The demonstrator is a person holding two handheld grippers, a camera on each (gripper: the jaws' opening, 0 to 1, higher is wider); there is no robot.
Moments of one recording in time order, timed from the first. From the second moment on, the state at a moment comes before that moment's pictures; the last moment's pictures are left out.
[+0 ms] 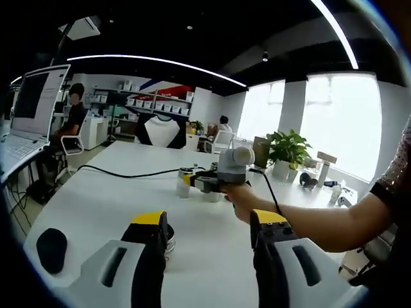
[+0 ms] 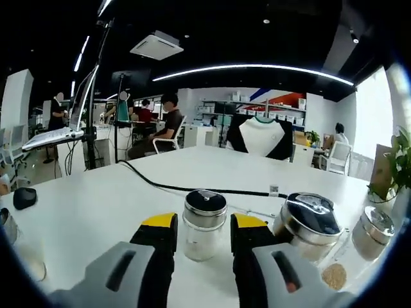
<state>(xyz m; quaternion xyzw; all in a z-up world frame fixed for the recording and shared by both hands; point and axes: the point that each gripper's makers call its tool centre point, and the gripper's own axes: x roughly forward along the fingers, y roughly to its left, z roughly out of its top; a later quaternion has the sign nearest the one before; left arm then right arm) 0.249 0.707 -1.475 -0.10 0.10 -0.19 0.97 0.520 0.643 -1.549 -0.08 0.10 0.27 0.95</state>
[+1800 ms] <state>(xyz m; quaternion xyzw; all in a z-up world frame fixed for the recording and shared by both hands) 0.224 0.645 -1.478 -0.09 0.10 -0.26 0.96 0.395 0.623 -1.533 -0.04 0.12 0.38 0.91</state>
